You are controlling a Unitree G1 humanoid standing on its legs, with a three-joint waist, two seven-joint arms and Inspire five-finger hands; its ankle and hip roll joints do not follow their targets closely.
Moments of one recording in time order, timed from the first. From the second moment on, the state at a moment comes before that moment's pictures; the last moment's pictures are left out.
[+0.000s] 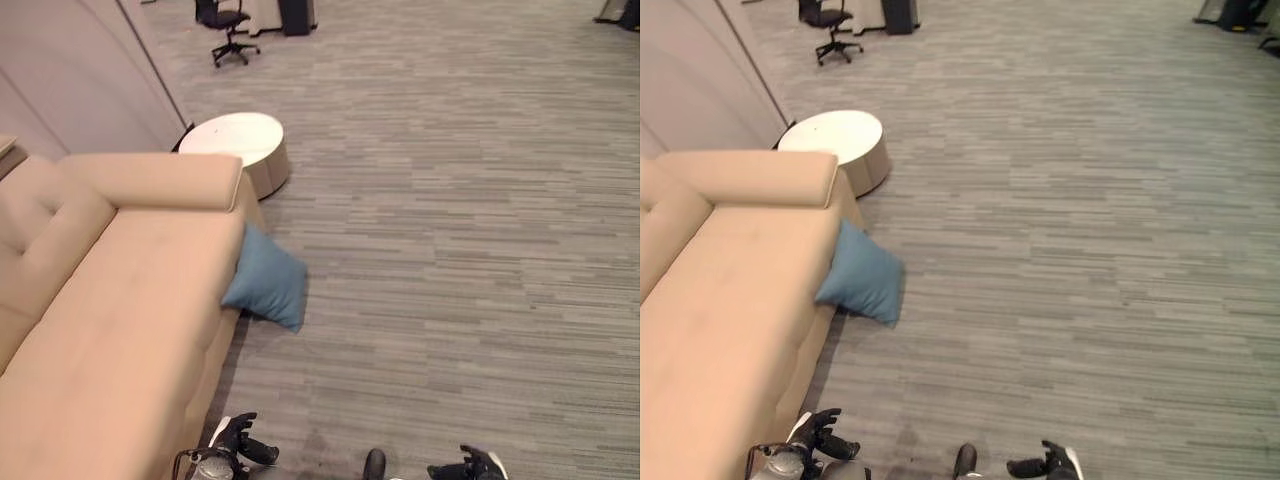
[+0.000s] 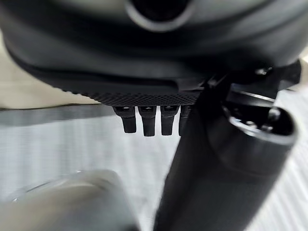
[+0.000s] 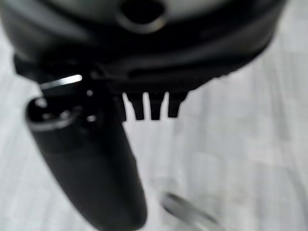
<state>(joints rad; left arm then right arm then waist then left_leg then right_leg) -0.10 0.20 -0.30 1.13 0.00 -0.09 0.10 -0.05 -0.29 0.10 1.24 0.13 -0.07 -0.18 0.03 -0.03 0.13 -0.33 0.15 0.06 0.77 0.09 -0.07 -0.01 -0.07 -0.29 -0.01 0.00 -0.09</state>
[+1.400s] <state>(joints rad) -0.12 0.17 -0.32 1.17 -0.01 -0.08 0.10 -0.03 -0.30 0.18 1.24 0.07 -0.06 -0.18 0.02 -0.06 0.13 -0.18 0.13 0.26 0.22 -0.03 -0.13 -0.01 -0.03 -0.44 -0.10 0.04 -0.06</state>
